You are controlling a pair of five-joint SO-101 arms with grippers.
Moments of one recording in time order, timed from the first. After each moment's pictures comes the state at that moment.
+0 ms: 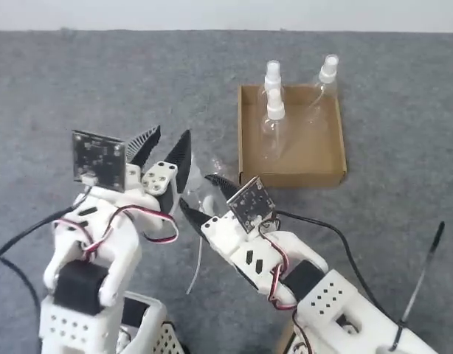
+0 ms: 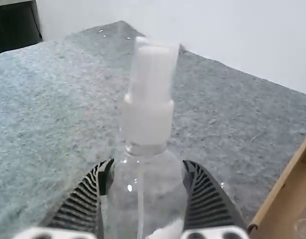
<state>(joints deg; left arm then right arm) 9.5 -70.5 46.9 56.5 6.8 -47.8 -59.3 79.3 5.8 -1.8</state>
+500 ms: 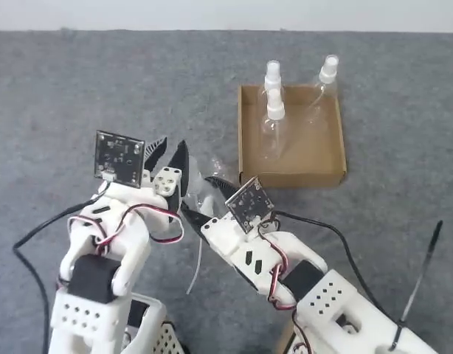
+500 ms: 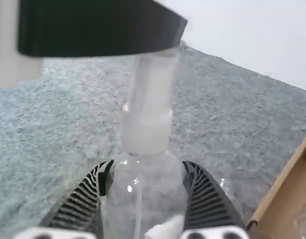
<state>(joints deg) 9.3 -71.3 55.6 53.9 6.1 -47.8 -59.2 79.4 5.8 -1.8</state>
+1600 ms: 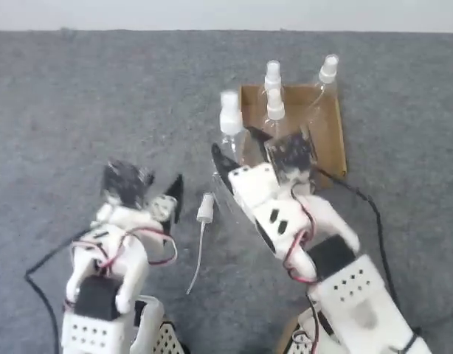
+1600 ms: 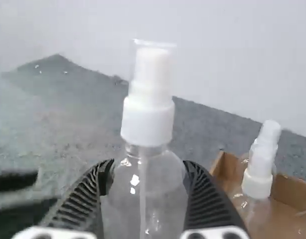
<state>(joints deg) 4.2 -87.0 71.3 59.7 2.2 -34.3 -57.8 56.2 25.6 -1.9</state>
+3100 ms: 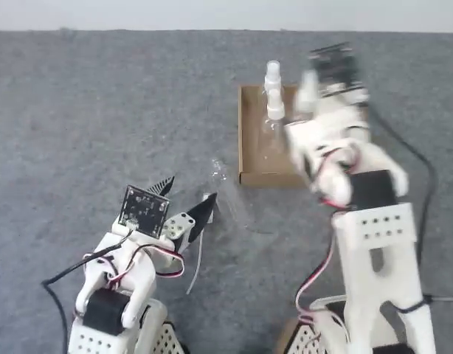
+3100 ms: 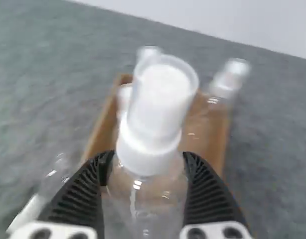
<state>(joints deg) 10.7 -101.6 81.5 58.8 -2.0 -12.7 -35.5 21.2 59.5 3.7</state>
